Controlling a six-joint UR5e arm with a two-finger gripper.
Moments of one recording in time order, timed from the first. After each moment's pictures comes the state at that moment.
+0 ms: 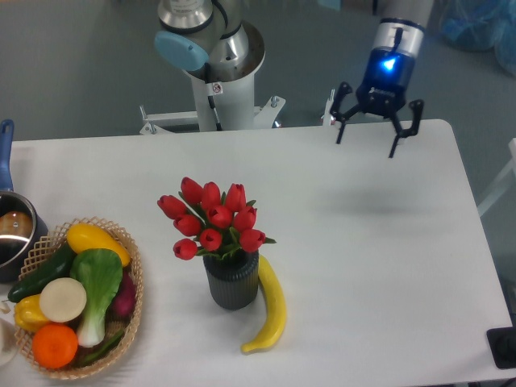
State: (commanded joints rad) arm 3.07 -1.57 -2.13 -0.93 0.47 1.48
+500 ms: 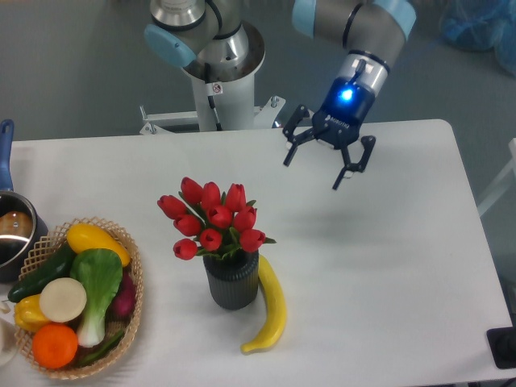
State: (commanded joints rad) arm 2.93 -1.65 -2.11 -0.85 0.41 1.48
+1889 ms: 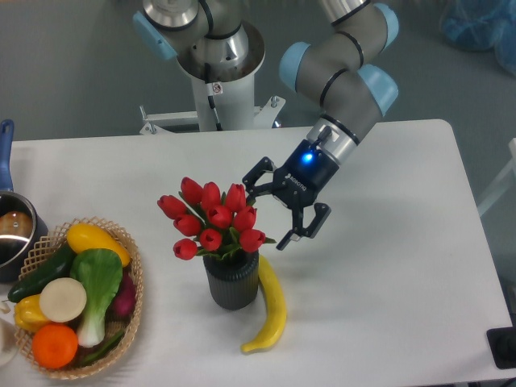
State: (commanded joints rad) arm 2.70 -1.85 -1.96 -0.80 0.44 1.49
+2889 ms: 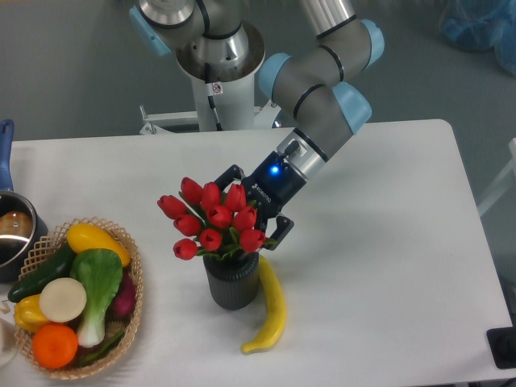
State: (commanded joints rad) arm 2.65 -1.85 -1.94 -0.80 0.43 1.43
